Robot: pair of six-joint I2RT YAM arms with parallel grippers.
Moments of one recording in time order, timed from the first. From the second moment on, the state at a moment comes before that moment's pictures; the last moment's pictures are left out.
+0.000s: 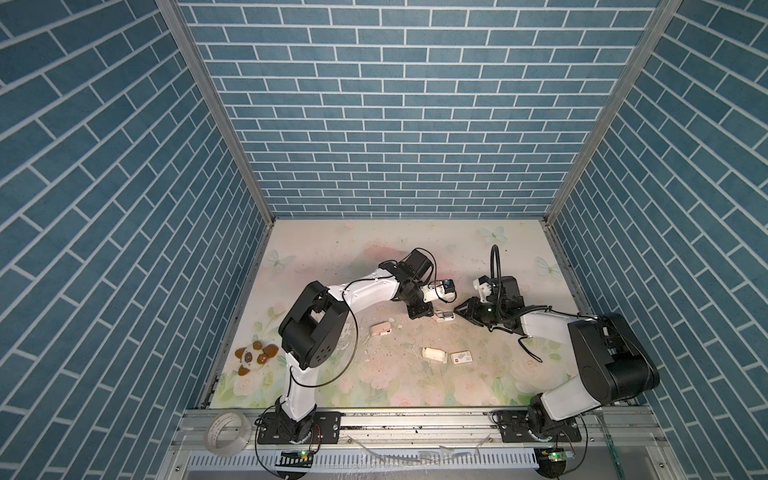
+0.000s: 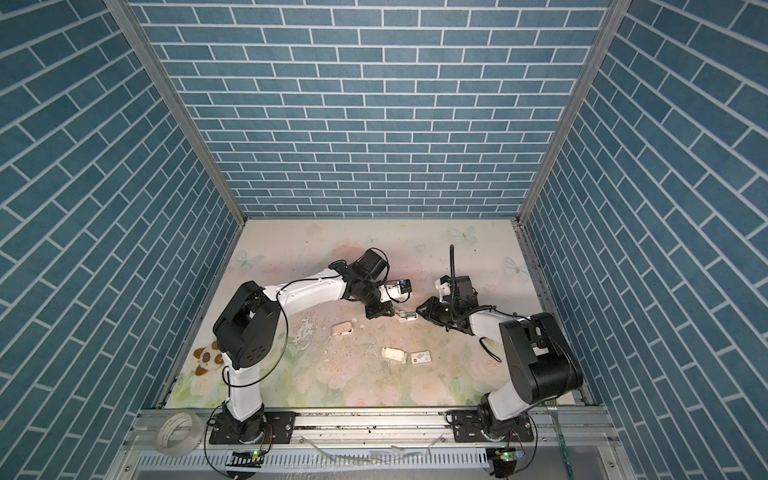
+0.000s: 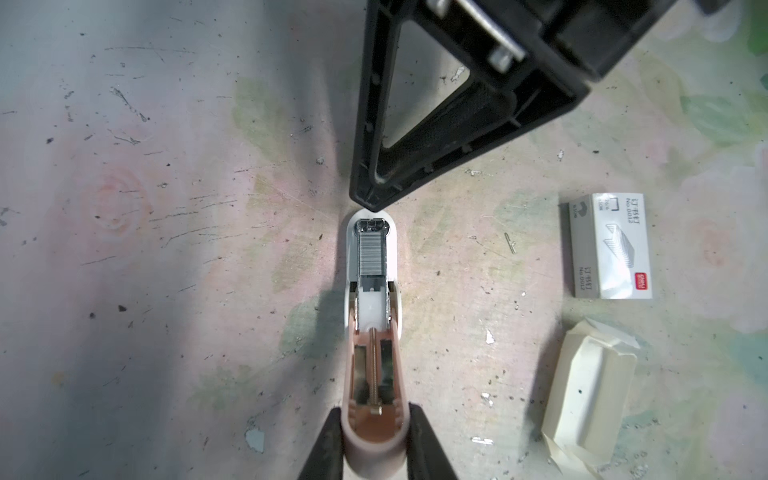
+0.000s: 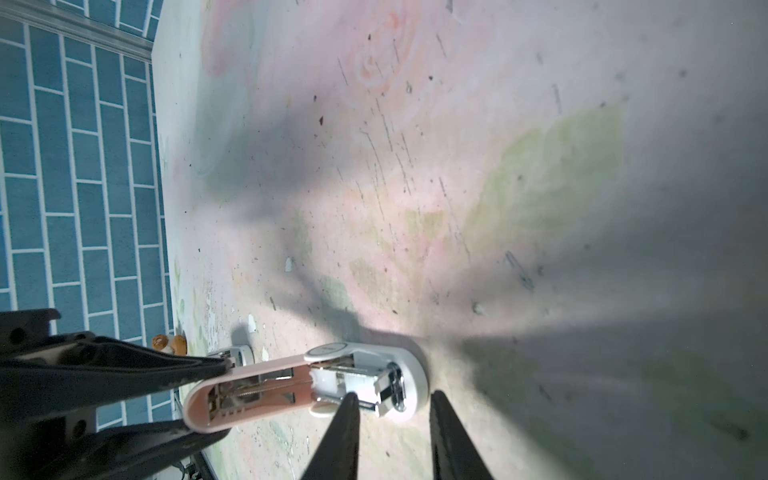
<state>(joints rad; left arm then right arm) -0.74 1.96 1.42 -0.61 0.39 0.59 0.31 1.55 0.59 0.08 -0.57 0.62</state>
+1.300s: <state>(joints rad) -0.75 1.77 1.25 -0.68 0.31 0.63 0.31 1.51 0.58 0.10 -0.62 0.62</state>
